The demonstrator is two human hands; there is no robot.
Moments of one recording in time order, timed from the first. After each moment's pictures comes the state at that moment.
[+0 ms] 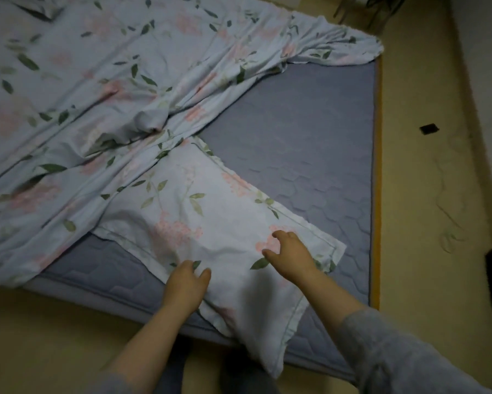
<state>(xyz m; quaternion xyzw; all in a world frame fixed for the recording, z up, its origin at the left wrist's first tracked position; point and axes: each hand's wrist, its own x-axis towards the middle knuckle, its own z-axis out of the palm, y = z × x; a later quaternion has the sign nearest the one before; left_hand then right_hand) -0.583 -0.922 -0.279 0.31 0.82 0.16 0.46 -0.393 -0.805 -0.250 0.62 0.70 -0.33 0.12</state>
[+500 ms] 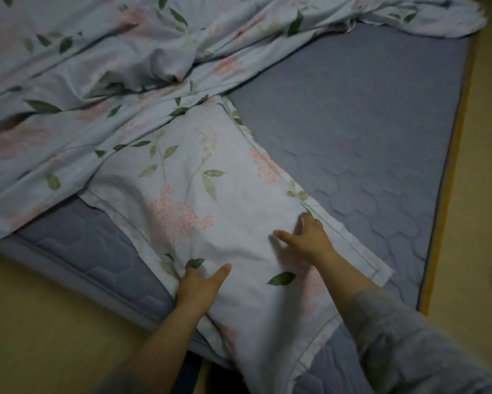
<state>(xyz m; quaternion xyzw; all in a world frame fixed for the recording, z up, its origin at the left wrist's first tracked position) -0.560 -0.897 -0.411 0.04 0.82 0.26 0.51 -0.412 -0.716 -0.390 0.65 0.65 -0.37 0.15</state>
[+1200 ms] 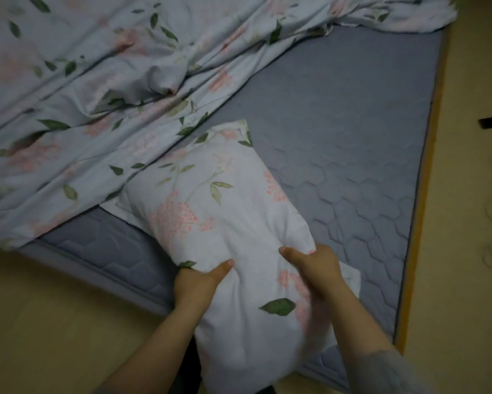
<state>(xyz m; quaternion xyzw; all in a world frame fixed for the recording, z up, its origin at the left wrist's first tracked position) -0.549 -0.917 -0.341 0.01 0.81 0.35 0.47 -0.365 -0.796 -0.326 0.72 0.49 -0.49 -0.01</state>
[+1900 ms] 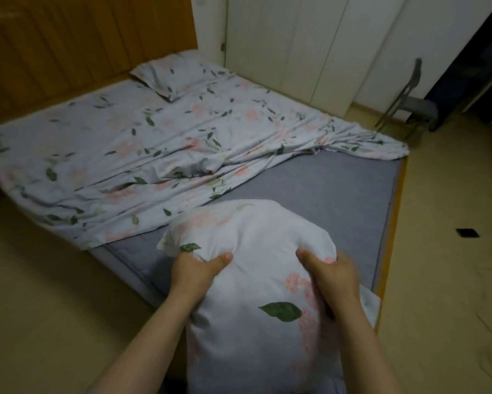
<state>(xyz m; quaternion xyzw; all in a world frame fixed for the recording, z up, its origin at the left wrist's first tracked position) -0.479 -1.013 -0.093 0.14 0.79 0.51 0.31 -0.284 -0.885 -0.078 0.60 0.61 -0.44 -0.24</state>
